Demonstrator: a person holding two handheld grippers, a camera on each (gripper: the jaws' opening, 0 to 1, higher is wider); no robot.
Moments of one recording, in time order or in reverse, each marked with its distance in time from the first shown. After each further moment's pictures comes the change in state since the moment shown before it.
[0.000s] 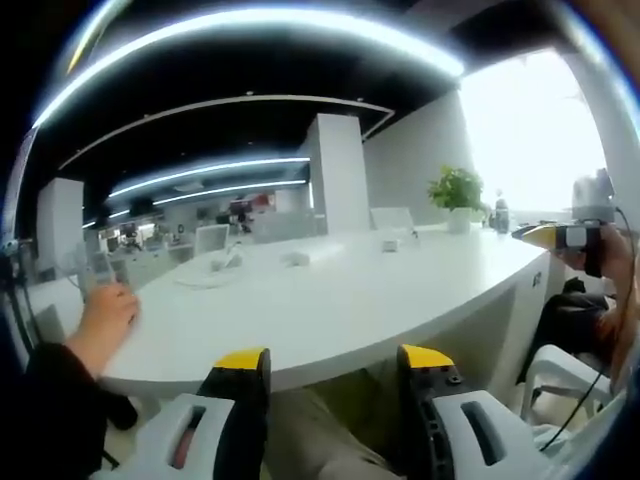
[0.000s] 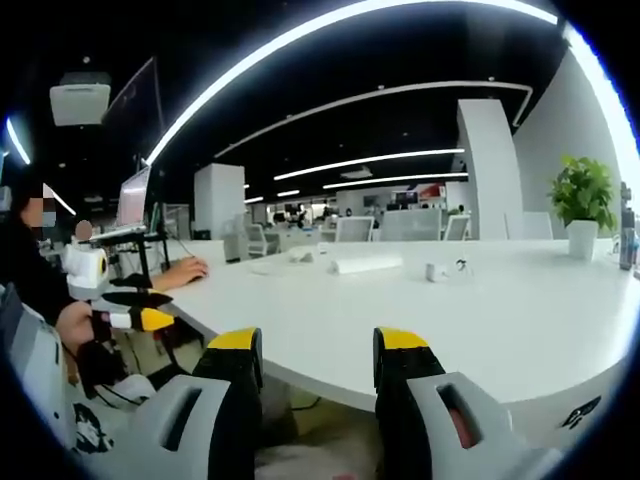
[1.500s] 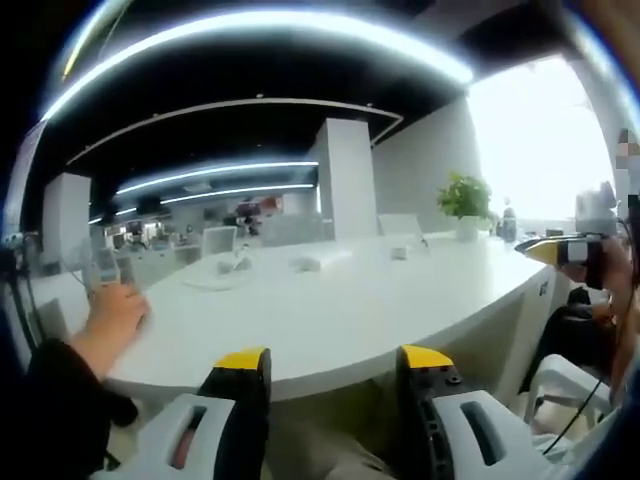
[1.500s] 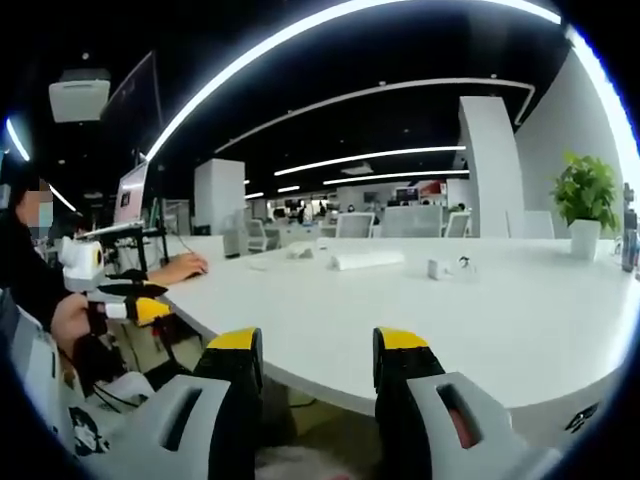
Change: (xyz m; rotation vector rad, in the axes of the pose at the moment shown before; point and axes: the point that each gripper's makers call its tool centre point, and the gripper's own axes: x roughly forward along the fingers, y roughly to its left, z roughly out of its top) left arm 0.004 0.013 0.008 -0.026 -0.024 0.025; right arm 0.016 -0.001 -0.003 -0.009 0.018 0.002
